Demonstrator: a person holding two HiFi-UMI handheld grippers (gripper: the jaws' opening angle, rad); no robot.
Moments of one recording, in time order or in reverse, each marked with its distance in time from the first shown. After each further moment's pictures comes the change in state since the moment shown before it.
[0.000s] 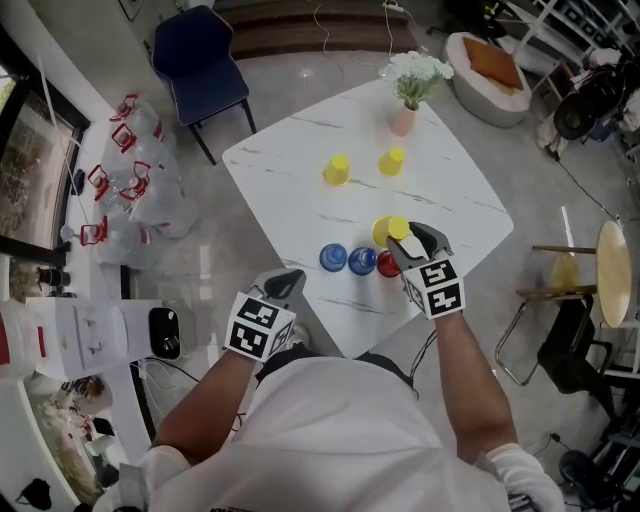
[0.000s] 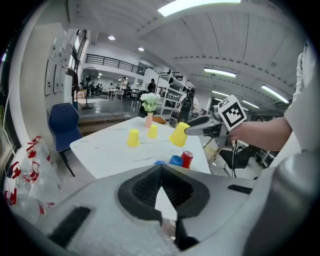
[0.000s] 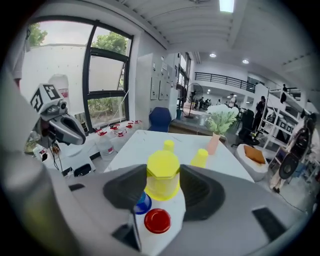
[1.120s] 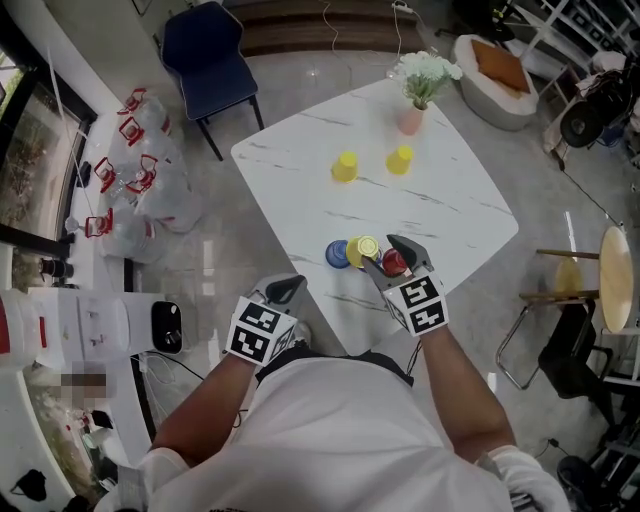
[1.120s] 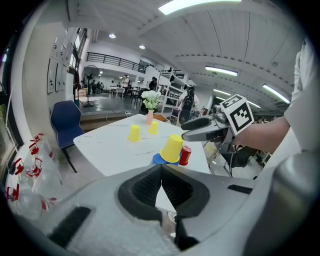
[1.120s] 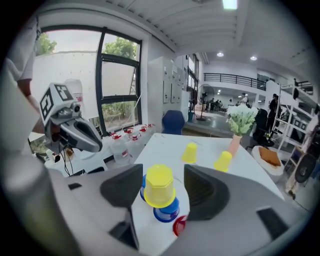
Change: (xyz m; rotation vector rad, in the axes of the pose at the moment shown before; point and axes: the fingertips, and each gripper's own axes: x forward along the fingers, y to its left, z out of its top) left arm -0.014 -0.004 -0.017 -0.010 0.025 0.010; right arm 0.005 0.074 0.005 -0.023 -0.048 0.139
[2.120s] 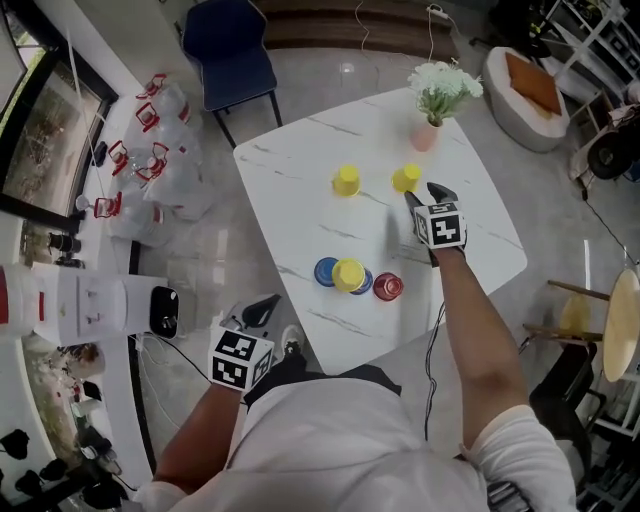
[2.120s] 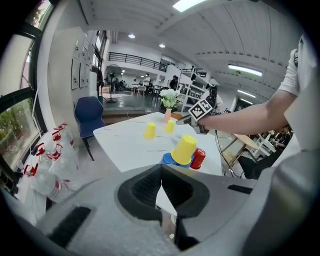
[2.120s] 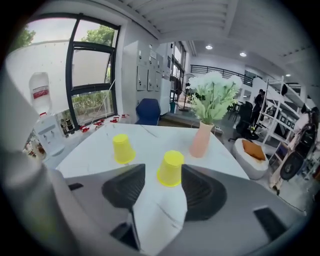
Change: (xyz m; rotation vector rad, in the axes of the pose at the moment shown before) left arm 0.002 0.006 -0.002 -0.140 0.021 0.225; right arm 0.119 -0.241 -0.018 0.061 0.115 -0.162
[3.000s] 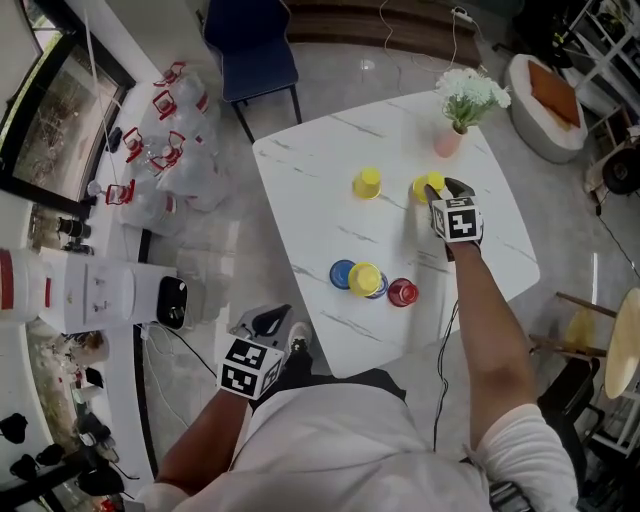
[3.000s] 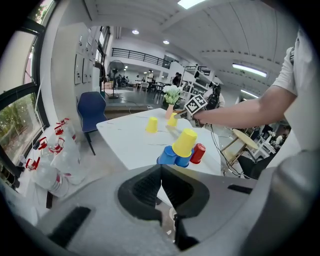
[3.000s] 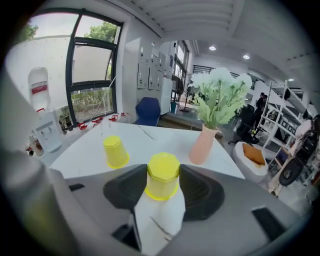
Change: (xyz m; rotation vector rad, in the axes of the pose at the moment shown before) left arm -0.006 0.005 -0.022 -0.033 0.037 0.010; right arm 0.029 -0.009 0.016 -0.037 0.009 -0.010
